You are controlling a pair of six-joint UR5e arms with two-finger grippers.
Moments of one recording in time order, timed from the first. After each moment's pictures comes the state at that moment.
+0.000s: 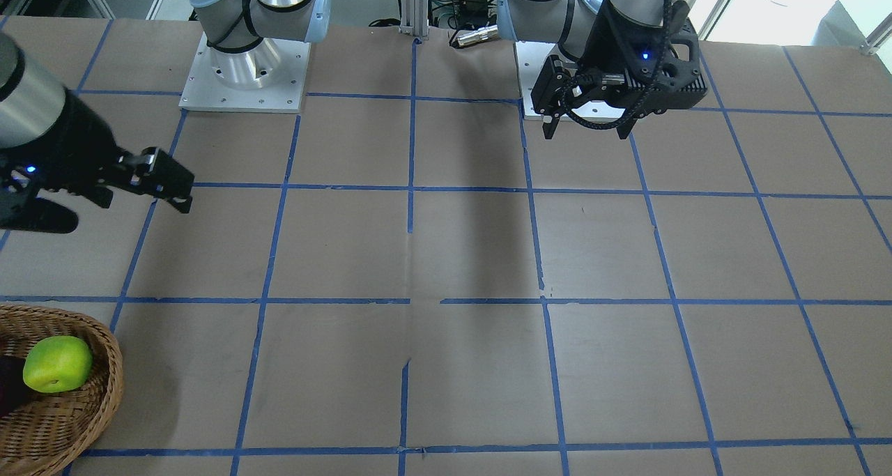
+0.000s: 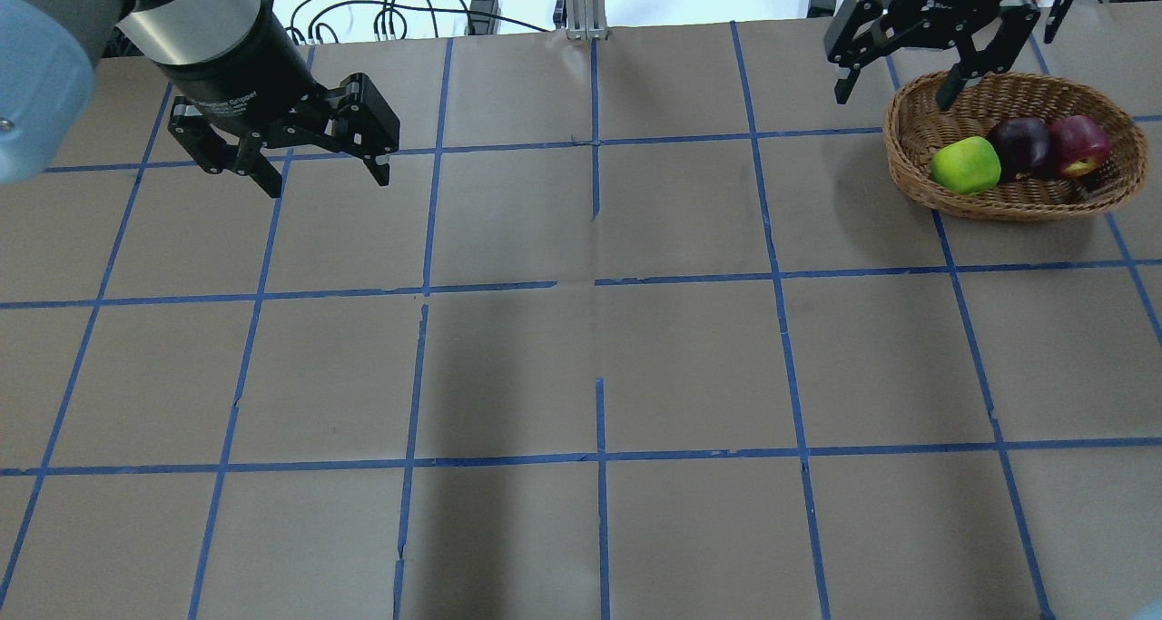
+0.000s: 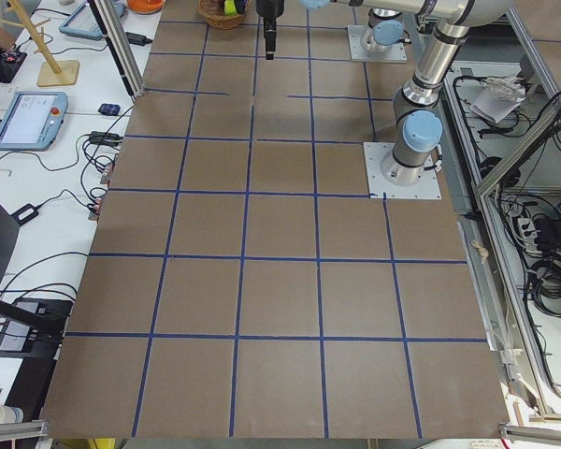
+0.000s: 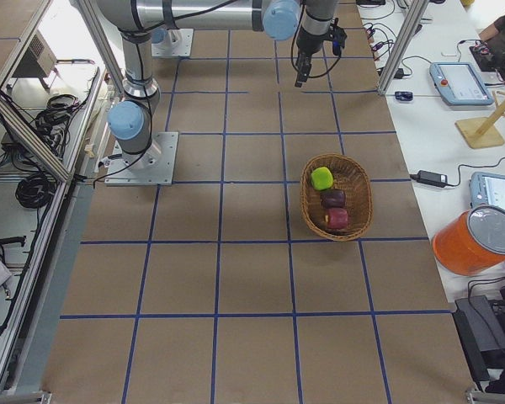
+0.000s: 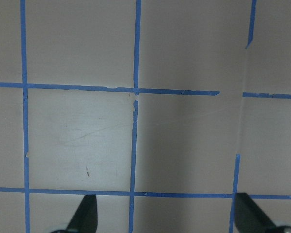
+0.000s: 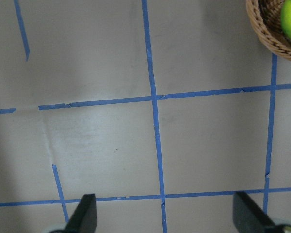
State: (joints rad) left arm -1.62 -1.55 -1.51 -1.62 1.54 -0.11; right arm 1.52 -1.38 1.29 -1.35 -1.51 0.02
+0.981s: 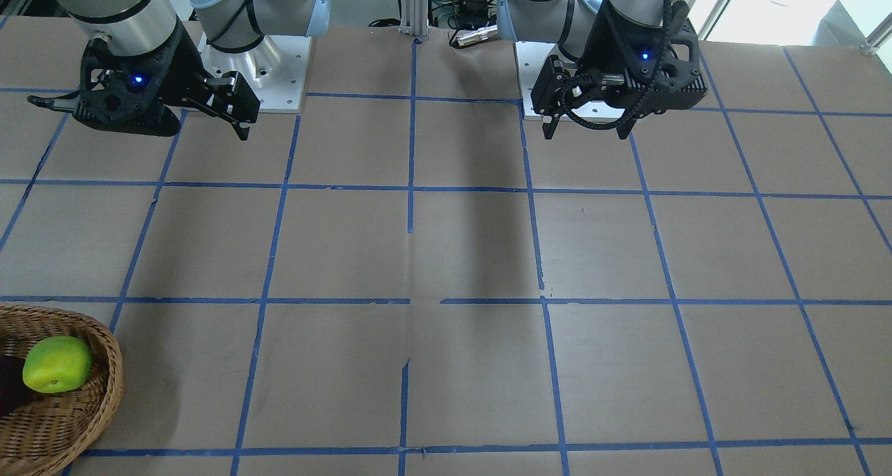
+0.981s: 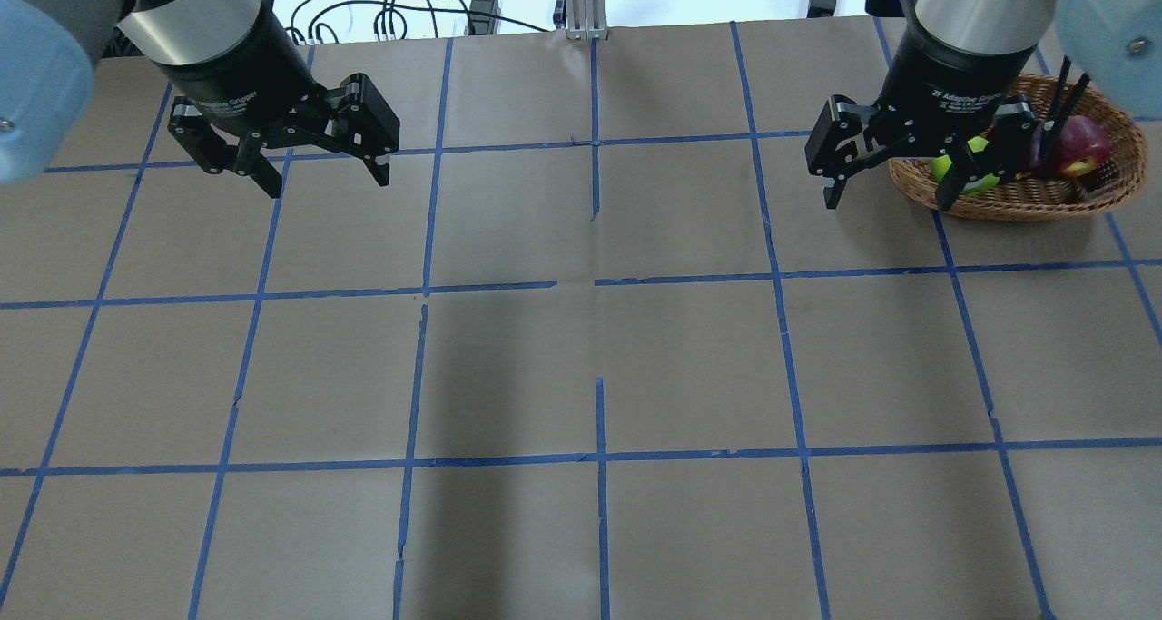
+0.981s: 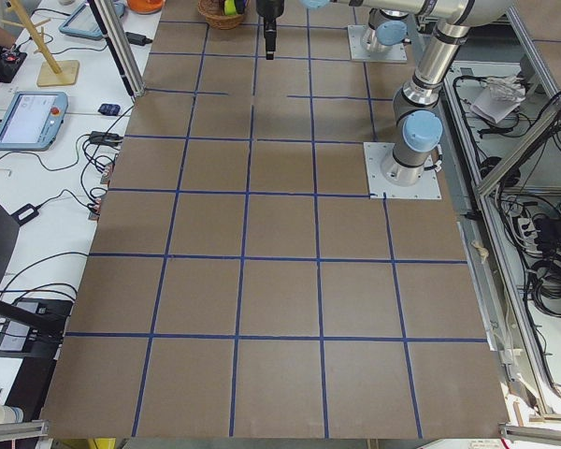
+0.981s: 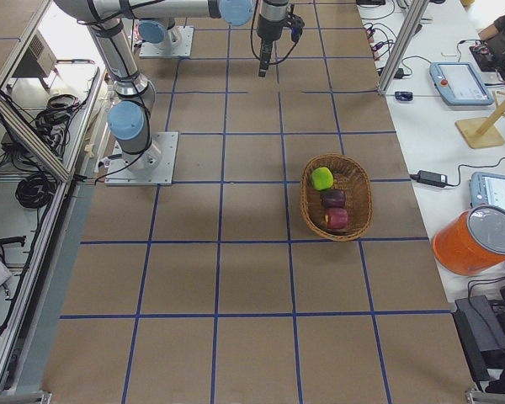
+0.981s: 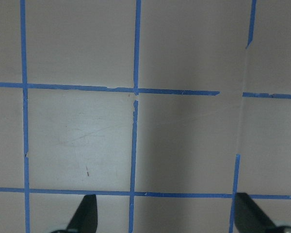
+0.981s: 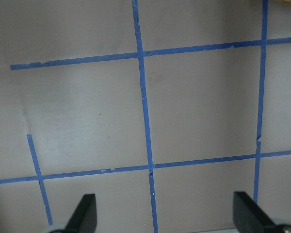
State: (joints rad) left arm -1.62 -1.55 -1.51 -1.62 1.54 -0.11; right arm 1.55 -1.57 1.54 -1.42 -1.59 0.07
